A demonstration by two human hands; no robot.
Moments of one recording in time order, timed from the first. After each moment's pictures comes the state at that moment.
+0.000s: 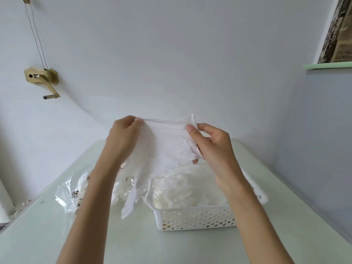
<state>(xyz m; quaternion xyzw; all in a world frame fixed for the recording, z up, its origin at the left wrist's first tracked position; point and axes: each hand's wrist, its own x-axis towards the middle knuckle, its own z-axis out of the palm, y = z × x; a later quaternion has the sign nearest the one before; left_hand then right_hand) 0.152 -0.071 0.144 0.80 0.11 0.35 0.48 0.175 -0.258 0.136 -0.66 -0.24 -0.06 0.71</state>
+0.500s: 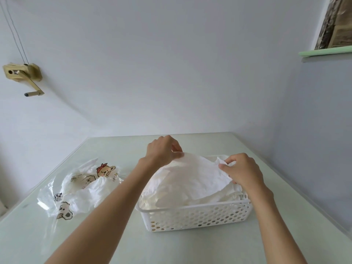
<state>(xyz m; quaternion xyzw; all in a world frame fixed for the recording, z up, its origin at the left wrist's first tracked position) 0.261 -0.119 0.077 0.97 0.02 0.15 0.20 0.262 -0.344 0.054 -0.93 -0.03 -0.09 0.35</state>
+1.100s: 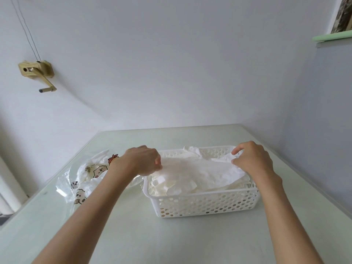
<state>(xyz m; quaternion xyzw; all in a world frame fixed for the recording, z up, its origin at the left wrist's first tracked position) 0.183 -0.085 0.088 1.00 0.04 -0.06 -0.02 0.269 -0.345 0.054 -0.96 -0.01 -0.10 0.28</state>
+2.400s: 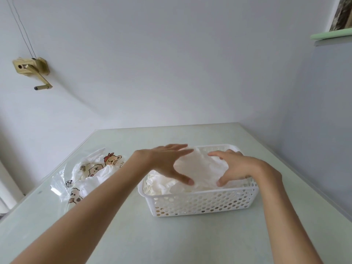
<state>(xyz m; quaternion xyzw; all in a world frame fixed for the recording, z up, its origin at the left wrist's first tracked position) 0.215 -0.122 0.078 0.99 -0.12 -0.12 0.00 0.259 -0.340 0.065 -0.95 -0.22 0.17 0.16</state>
